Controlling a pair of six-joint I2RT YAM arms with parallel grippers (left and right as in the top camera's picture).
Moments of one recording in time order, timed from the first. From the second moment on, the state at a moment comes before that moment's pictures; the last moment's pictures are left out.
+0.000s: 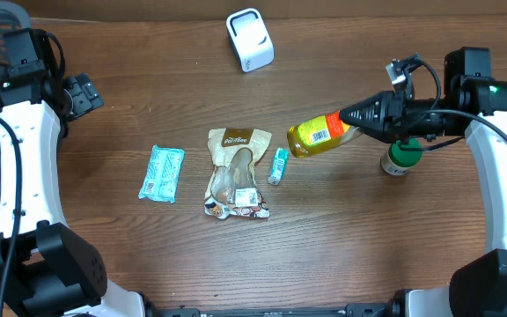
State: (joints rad) left arm 0.27 1.74 1.61 -0.95 -0.20 -0.28; right arm -0.11 1.60 1.48 -1.23 -1.13 0.02
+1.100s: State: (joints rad) left arm 0.27 1.74 1.61 -0.95 -0.20 -0.28; right arm -0.11 1.60 1.48 -1.45 -1.14 -0.21
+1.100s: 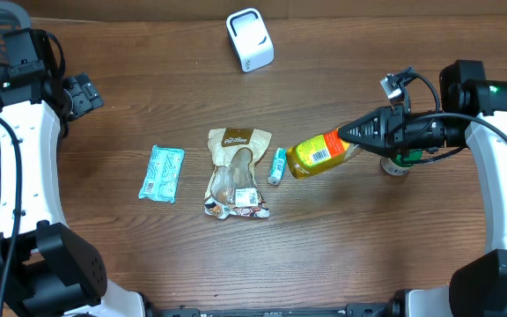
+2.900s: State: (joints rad) left arm 0.27 1.74 1.61 -0.95 -0.20 -0.28; right arm -0.11 1.60 1.48 -1.49 -1.13 -0.27
